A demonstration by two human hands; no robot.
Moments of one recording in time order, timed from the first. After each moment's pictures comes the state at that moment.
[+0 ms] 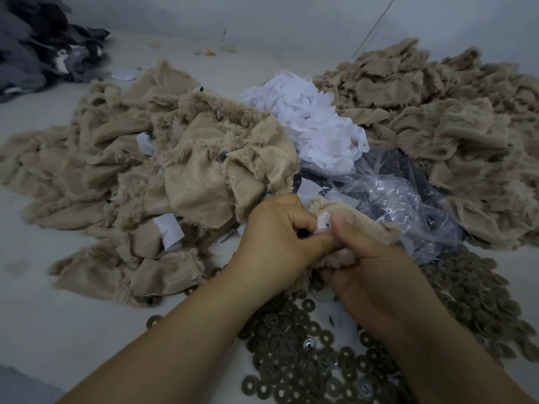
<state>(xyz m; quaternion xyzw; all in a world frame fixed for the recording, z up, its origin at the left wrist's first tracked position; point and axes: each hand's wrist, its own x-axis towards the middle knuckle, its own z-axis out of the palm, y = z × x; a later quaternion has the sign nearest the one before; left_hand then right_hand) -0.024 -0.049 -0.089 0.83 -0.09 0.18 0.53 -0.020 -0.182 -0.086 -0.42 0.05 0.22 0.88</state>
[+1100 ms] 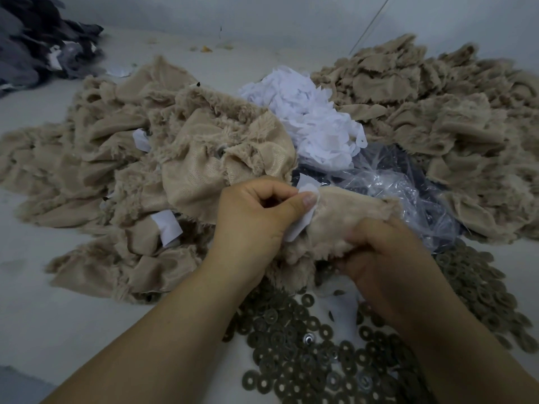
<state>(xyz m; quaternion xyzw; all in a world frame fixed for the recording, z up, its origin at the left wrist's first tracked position) -0.019 -0.037 -0.089 0.67 0.00 0.18 0.72 -0.016 -0.199 -0.084 -0.59 -0.04 0.15 0.79</state>
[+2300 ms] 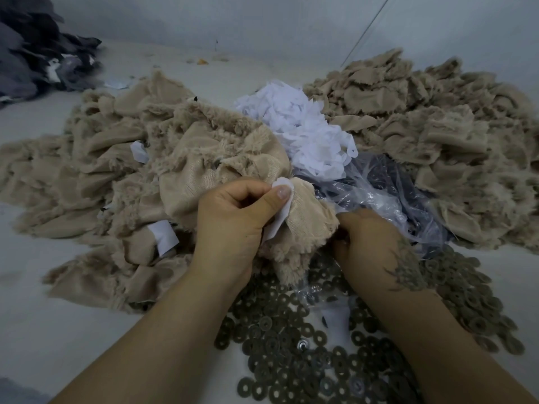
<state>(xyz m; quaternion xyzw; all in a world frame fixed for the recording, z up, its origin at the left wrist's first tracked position) -0.016 -0.028 -0.087 0.61 0.01 0.21 0.76 0.011 -0.204 -0.085 -0.98 -0.13 -0.03 0.16</state>
